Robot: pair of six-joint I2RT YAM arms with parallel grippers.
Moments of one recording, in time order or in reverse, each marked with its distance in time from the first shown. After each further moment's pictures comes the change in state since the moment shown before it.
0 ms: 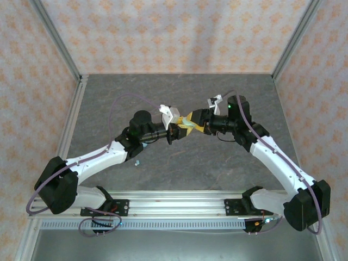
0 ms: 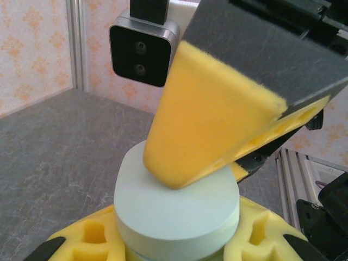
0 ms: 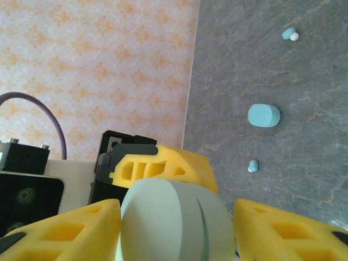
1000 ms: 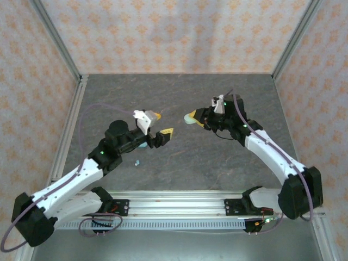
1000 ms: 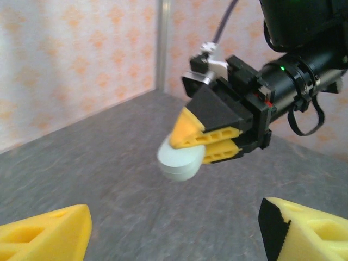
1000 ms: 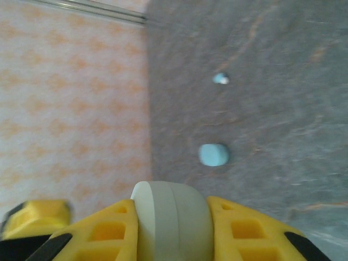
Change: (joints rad) left arm 0.059 -0.418 -0.126 -0.310 -0.283 0.074; right arm -0.038 0.140 -0.005 -0.008 0.193 -0.014
